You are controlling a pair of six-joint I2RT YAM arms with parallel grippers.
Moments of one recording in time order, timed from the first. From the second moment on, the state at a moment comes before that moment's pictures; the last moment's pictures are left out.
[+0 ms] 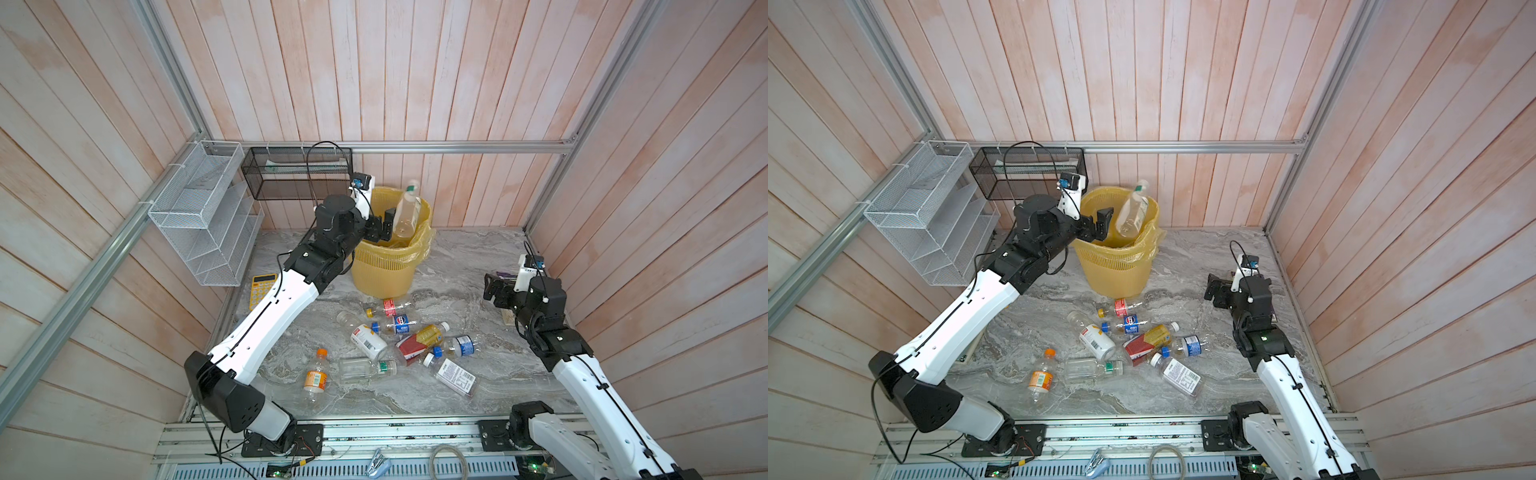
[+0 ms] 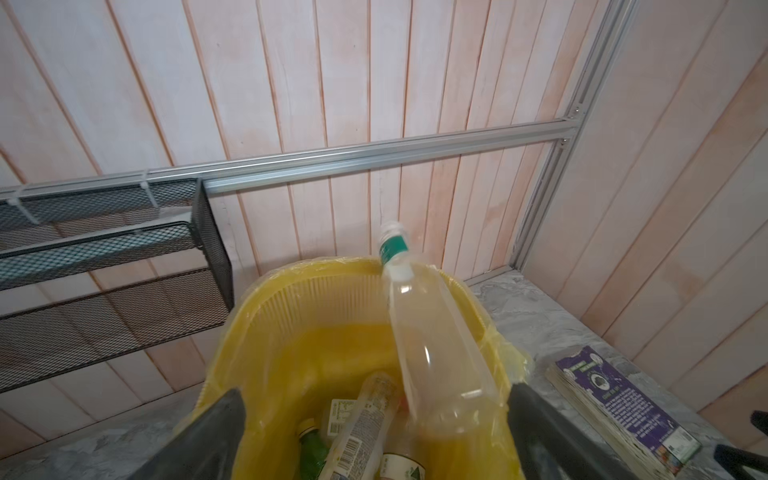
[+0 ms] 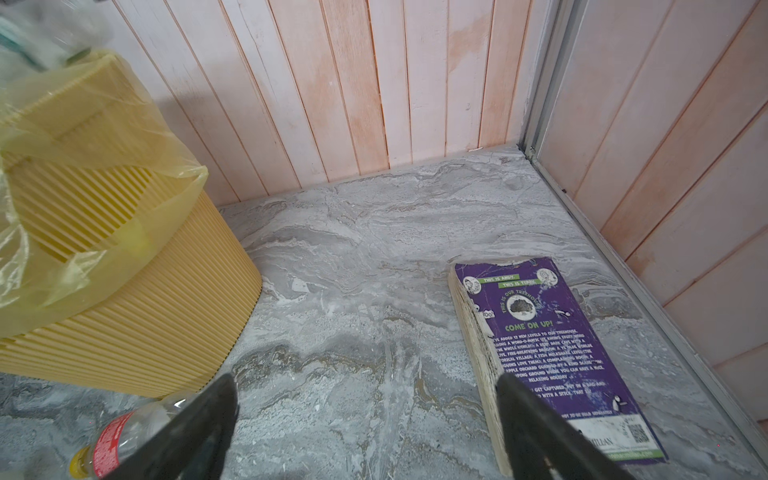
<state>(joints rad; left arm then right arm) -0.56 1.48 1.63 -0.29 -0.12 -0.03 0.17 0.86 0.73 -0.24 0.11 0.27</state>
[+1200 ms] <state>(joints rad) -0.47 1.05 1.04 -0.25 -0.25 -0.20 0.27 0.76 0.55 -0.45 -0.12 0.64</state>
